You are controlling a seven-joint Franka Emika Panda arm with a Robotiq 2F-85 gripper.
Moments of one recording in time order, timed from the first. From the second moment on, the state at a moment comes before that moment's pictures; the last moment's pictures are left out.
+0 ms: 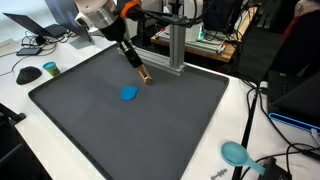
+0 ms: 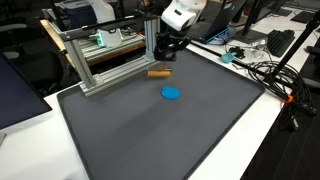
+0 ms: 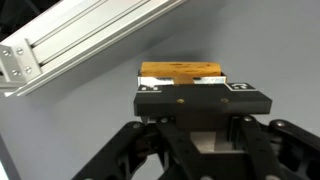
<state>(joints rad) 0.07 0.44 -0.08 -1.70 -0.01 1.79 0.50</state>
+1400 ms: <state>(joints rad) 0.02 -0.36 -0.04 -2.37 -0.07 1.90 0.08</state>
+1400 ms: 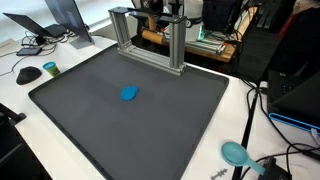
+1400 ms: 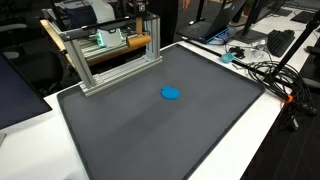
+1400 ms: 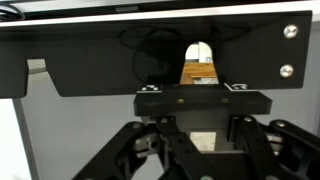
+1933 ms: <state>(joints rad) 0.03 -0.50 -0.02 -2.56 -0.06 1.99 0.03</state>
